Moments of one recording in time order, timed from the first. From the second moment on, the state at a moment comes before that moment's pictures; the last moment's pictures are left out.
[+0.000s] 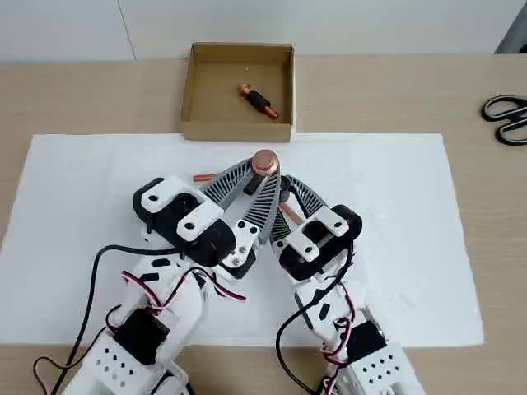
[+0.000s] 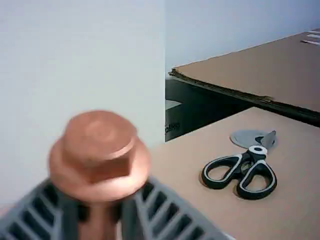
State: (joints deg) left arm 33.3 -72.7 68.8 8.6 4.5; right arm -28.1 -83.7 96.5 -8.5 5.7
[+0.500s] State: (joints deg) left arm 33.4 -73.2 68.8 8.6 4.2; right arm -30.2 -83.7 96.5 -12.1 16.0
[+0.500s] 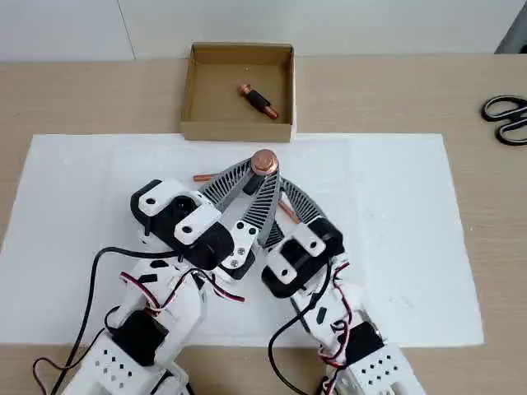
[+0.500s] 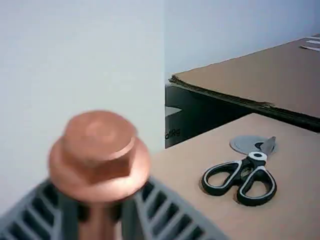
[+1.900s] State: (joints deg) left arm 33.7 -73.2 67.4 18.0 4.1; right arm -28.7 -83.7 96.5 -12.3 12.7
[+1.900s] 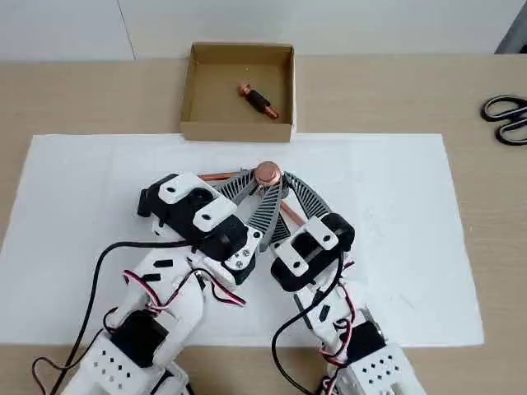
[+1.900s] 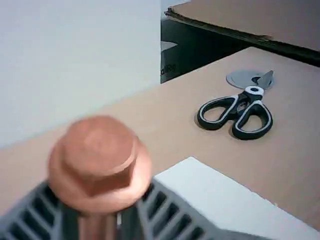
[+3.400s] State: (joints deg) left arm 9.8 -97.2 76.0 18.7 -3.6; right arm -11.7 -83.8 76.6 22.2 -6.2
